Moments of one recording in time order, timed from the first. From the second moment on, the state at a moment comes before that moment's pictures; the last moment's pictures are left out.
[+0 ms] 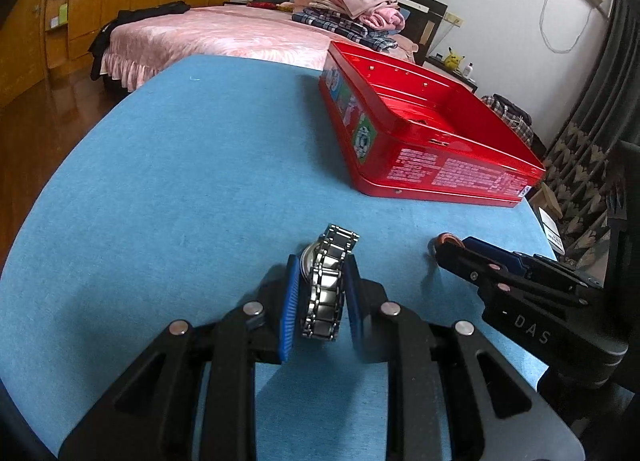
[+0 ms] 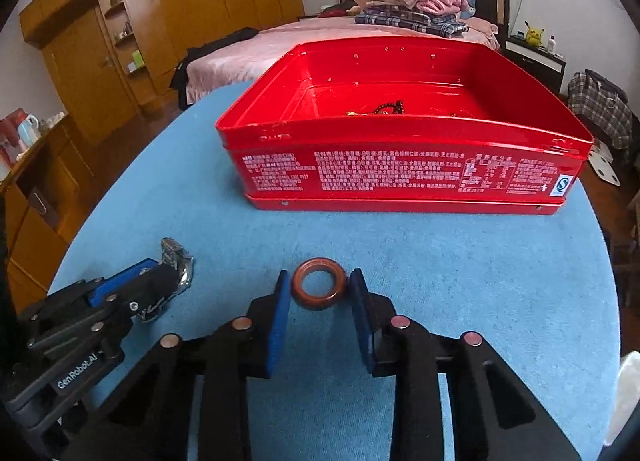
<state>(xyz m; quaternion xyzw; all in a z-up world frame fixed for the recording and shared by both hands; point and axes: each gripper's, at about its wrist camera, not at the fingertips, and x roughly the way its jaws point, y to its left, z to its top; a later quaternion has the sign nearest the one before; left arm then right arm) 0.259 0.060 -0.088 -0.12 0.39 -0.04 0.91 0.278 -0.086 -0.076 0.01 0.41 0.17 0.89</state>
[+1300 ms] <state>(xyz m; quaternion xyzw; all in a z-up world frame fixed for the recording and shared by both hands) 0.290 0.000 0.005 -0.11 0.28 -0.09 0.95 0.292 -0.166 0.018 0.05 0.30 0.14 0.94</state>
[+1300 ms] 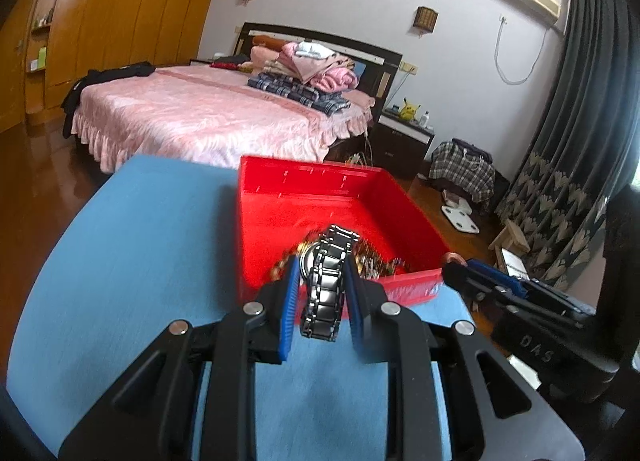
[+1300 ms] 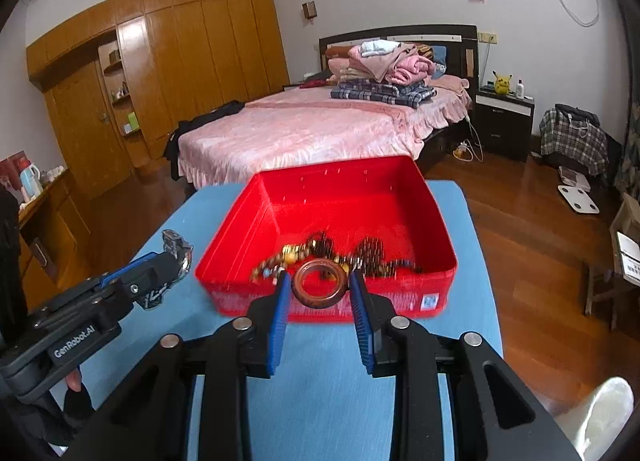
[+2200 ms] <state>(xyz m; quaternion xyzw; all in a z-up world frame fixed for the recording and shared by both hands) 0.370 -0.005 0.005 -0.09 0.27 -0.08 0.95 0.360 -0.186 0.013 0.06 0.27 0.10 0.96</state>
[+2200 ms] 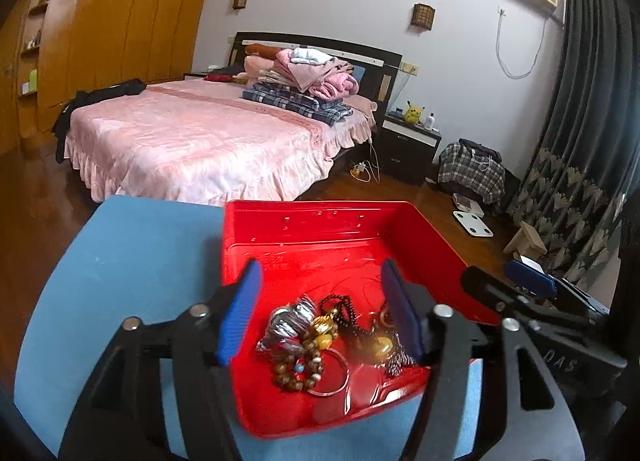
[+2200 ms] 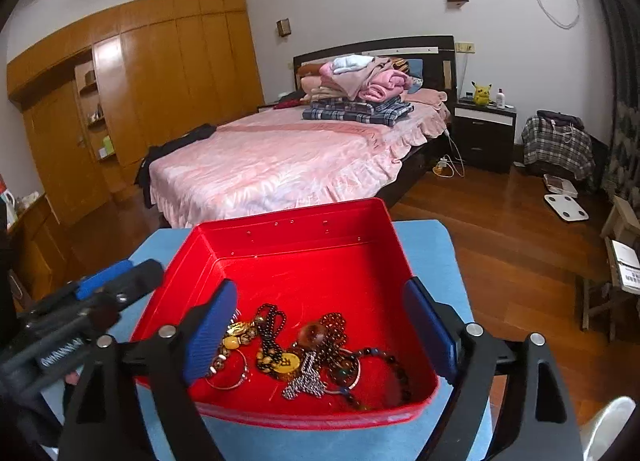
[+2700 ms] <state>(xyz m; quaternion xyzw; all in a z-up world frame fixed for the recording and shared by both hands) 0.305 0.012 0.033 -0.06 0.24 -0.04 0.97 0.308 -0.194 0.034 0.07 0.25 0.13 0.96</state>
